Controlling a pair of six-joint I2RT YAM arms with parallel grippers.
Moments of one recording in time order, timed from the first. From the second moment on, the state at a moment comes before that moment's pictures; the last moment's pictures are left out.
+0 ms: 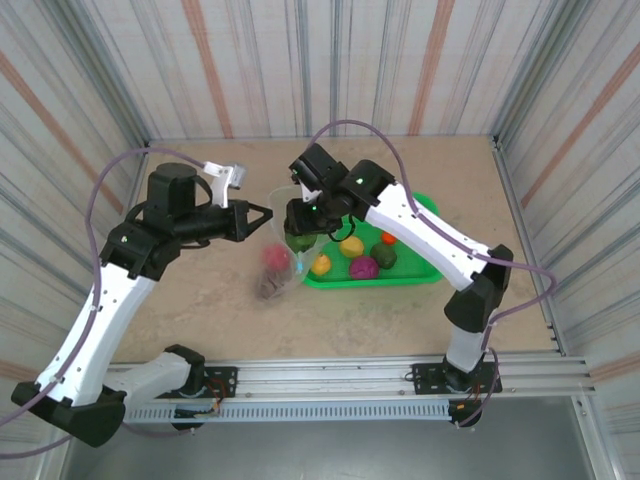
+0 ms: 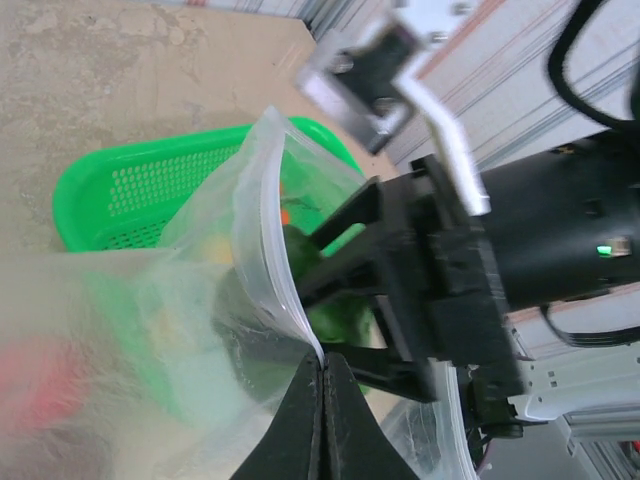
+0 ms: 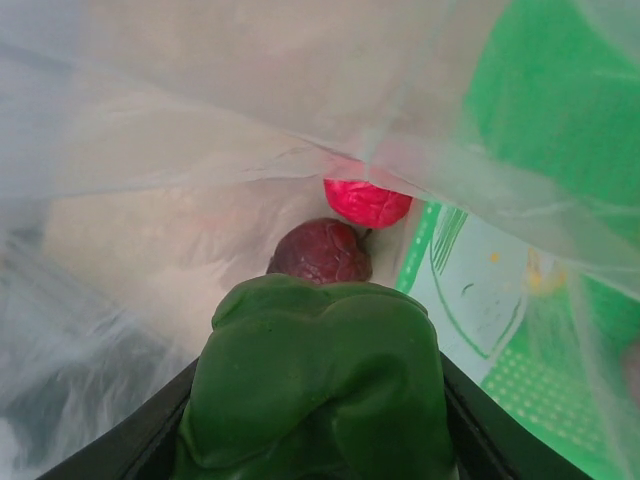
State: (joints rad) left arm -0.42 1.06 1.33 -0.81 0.54 -0.38; right arm 0.90 1.82 1.97 -1.16 -0.12 0.67
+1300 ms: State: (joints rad) left arm -0.43 1.07 1.34 -0.84 0.51 -0.34; right arm 0.89 1.70 1.57 -0.69 -0.18 0.89
